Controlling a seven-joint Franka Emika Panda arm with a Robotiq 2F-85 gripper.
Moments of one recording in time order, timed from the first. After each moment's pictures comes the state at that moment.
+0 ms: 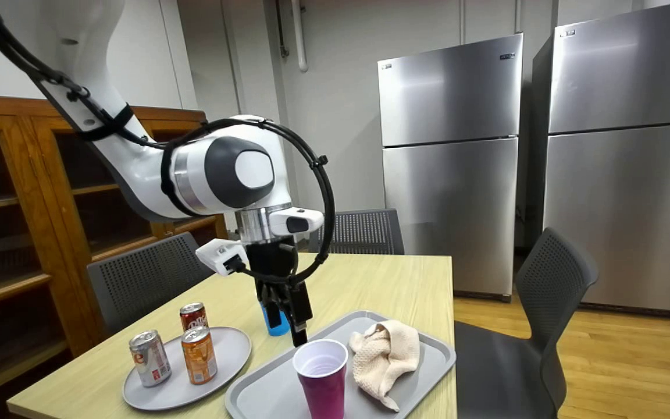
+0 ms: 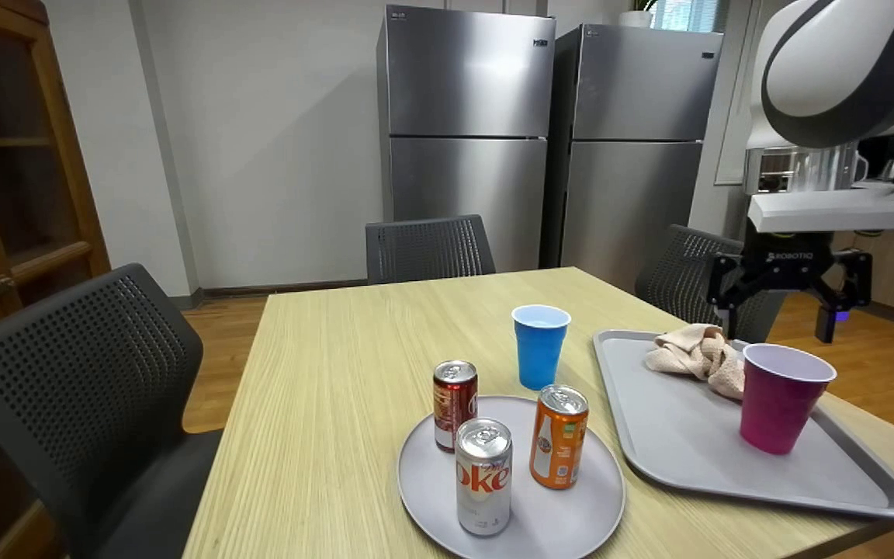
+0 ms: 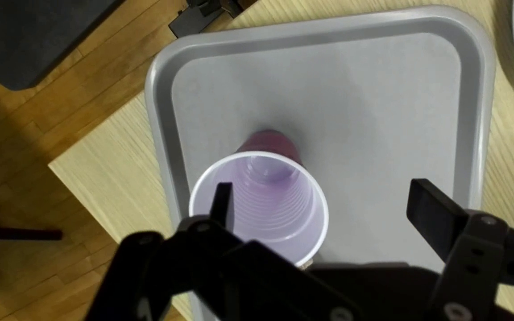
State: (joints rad) arm -0.15 -0.11 -0.07 -2.69 -0.20 2.51 0.52
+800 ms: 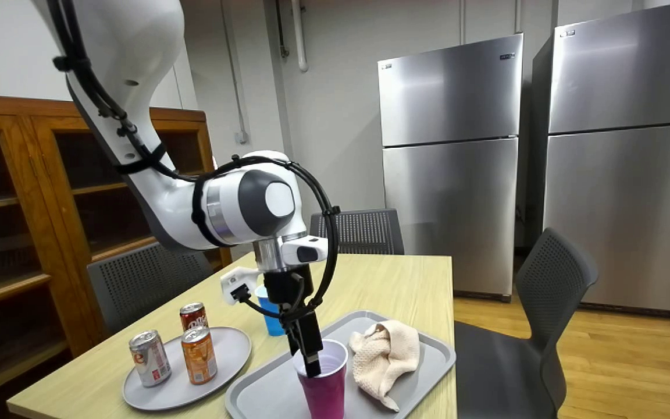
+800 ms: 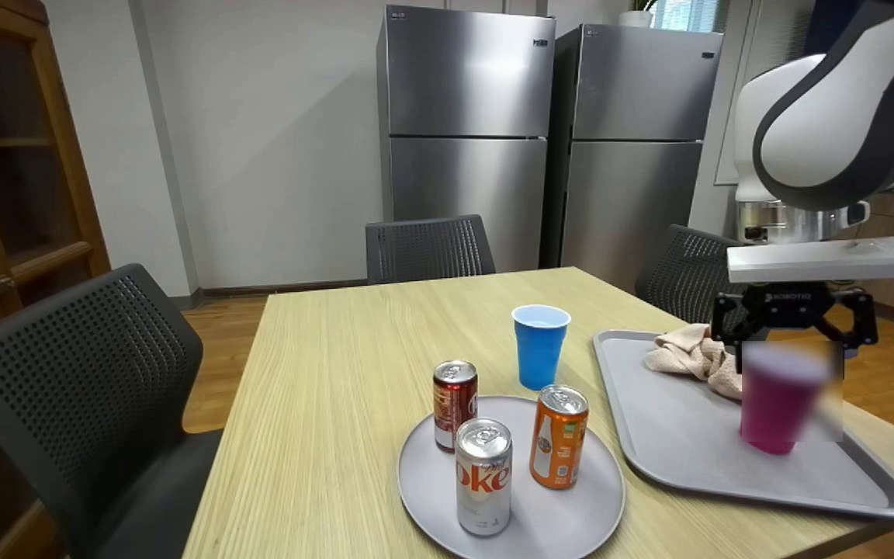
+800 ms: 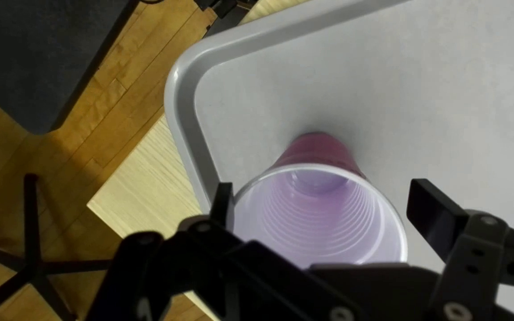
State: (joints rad) arm -0.15 0.06 -0.11 -2.63 -0.35 2.56 0.80
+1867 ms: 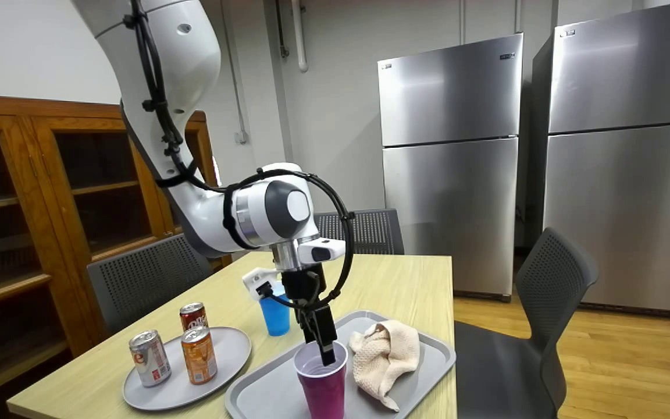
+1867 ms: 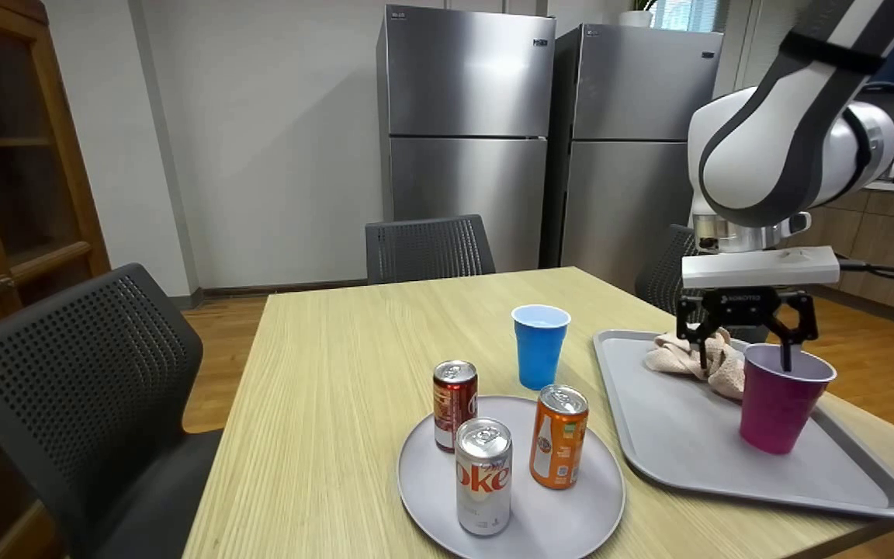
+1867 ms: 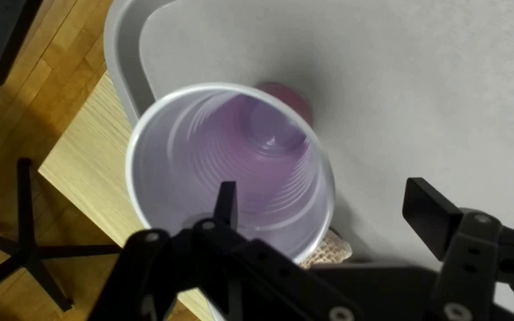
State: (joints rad) arm -0.06 0.24 -0.16 -2.46 -0.33 2.56 0.82
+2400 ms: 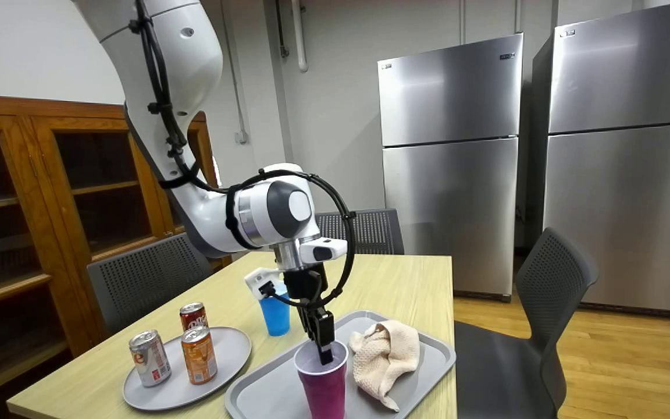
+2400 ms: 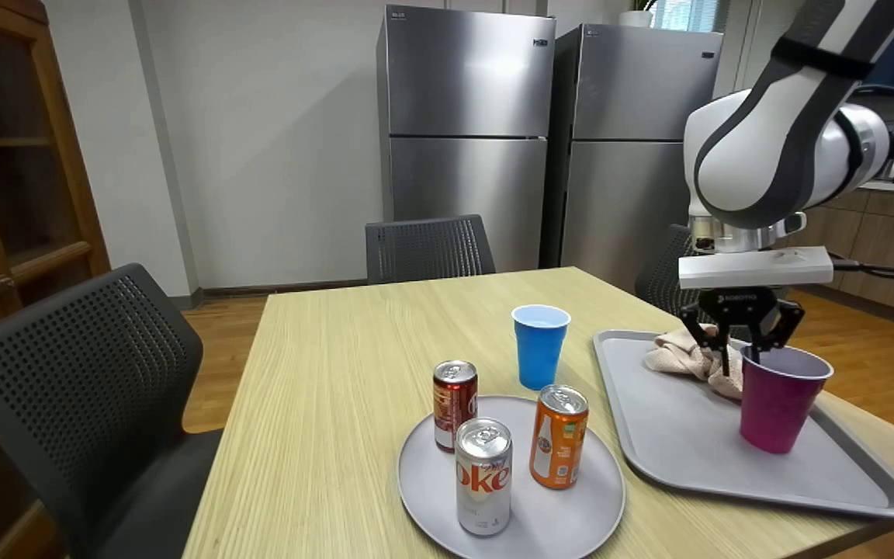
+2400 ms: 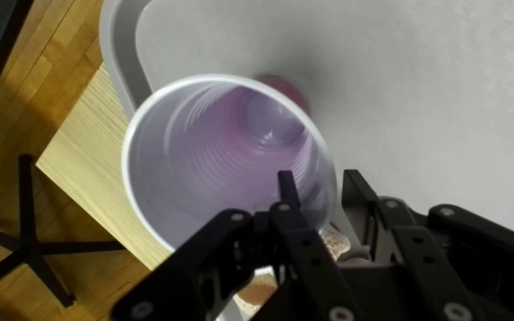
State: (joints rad) arm -0.03 0.25 -0.19 -2.45 -0.33 2.56 0.82
